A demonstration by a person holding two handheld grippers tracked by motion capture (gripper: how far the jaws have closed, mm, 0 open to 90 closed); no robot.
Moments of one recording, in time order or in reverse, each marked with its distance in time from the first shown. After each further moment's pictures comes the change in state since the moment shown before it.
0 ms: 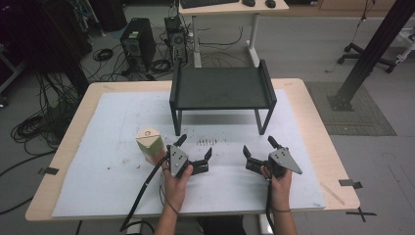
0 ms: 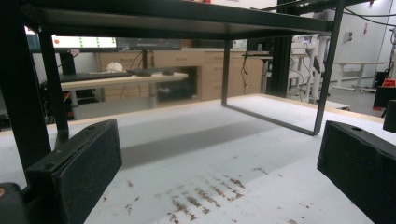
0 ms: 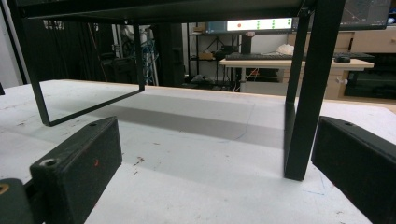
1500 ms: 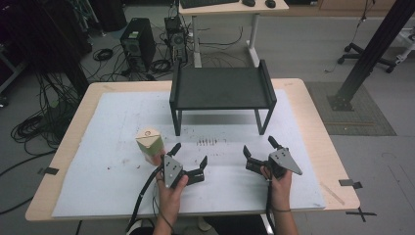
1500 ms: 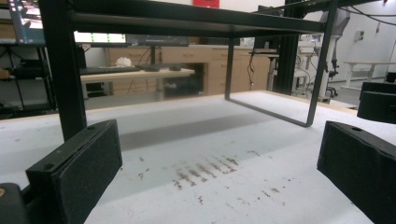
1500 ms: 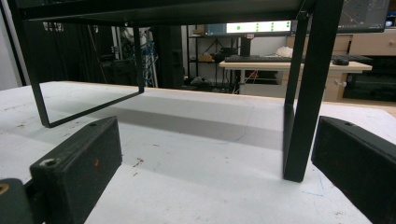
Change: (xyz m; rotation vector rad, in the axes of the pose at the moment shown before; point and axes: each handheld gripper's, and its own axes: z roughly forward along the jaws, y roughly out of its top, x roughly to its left) left arm -0.007 0.001 -0.035 0.013 0.033 -0.013; right arm 0.000 0.000 -0.001 -0.012 -0.003 -0.003
